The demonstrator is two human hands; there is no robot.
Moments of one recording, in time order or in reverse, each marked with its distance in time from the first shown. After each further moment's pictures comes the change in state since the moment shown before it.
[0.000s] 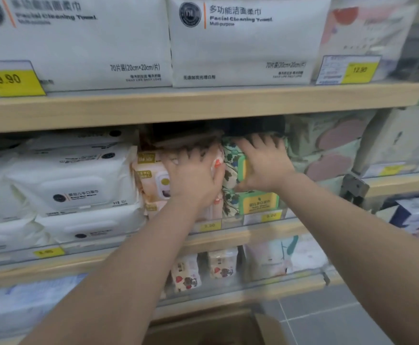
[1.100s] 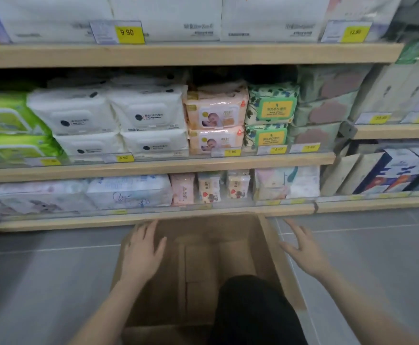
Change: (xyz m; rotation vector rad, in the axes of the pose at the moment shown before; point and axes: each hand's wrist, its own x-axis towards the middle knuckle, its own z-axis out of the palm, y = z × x) left_hand -0.367 -0.124 -0.033 -0.232 -0.448 -0.437; right_hand -0.342 -0.051 0.046 0.774 -0.437 0.445
